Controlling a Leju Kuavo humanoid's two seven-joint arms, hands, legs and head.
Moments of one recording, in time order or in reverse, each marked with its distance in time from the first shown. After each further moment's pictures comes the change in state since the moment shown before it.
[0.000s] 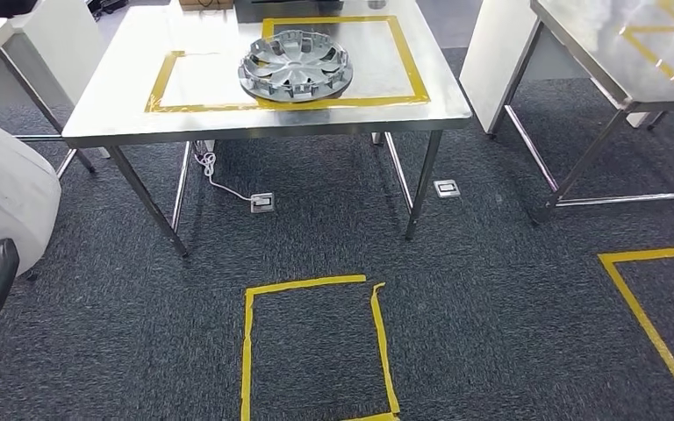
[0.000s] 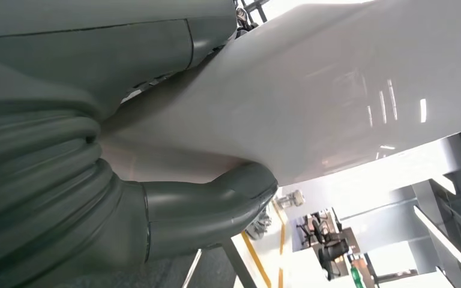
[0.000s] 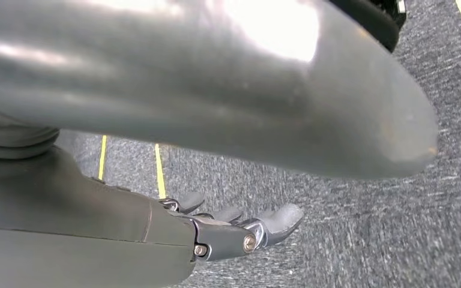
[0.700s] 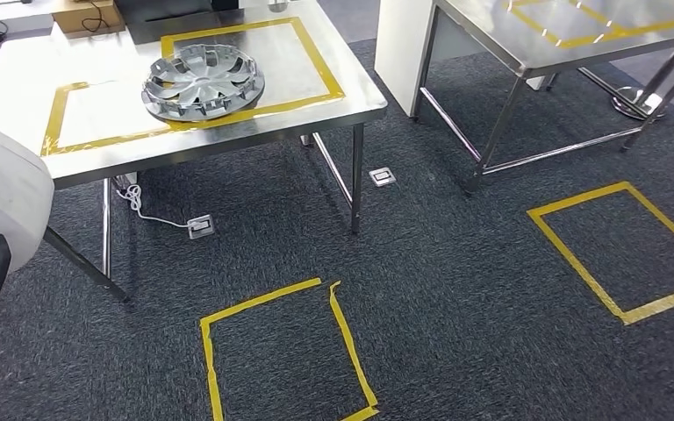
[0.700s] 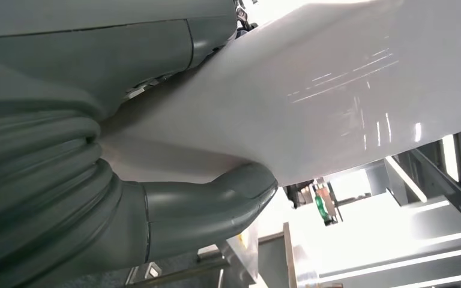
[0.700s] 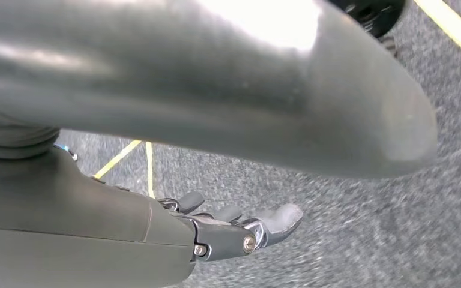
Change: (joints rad) left arm -0.013 0.026 -0.001 0.039 0.055 -0.001 -0.023; right arm 0.009 -0.013 0.002 0.000 0.007 0.016 -0.006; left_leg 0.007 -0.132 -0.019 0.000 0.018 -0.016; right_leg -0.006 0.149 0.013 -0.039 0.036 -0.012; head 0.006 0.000
